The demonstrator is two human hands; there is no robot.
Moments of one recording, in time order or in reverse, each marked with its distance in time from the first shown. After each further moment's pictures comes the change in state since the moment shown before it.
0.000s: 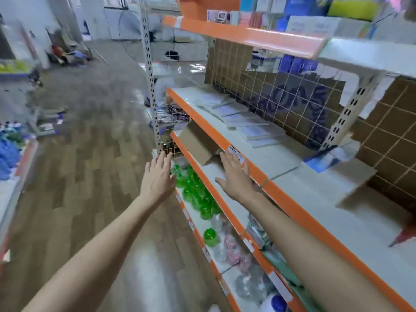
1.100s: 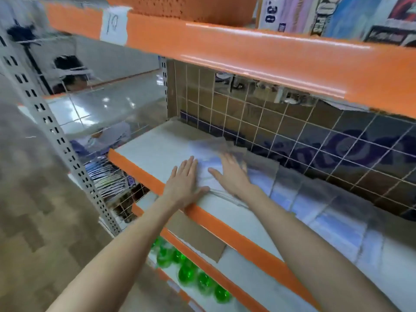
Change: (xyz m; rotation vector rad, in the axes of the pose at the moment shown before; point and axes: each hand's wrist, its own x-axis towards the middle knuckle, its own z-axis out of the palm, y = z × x) left_hand 0.589 -0.043 0.159 -0.065 -0.333 0.598; right_hand 0.547 0.084 0.062 0.043 0.036 0.487
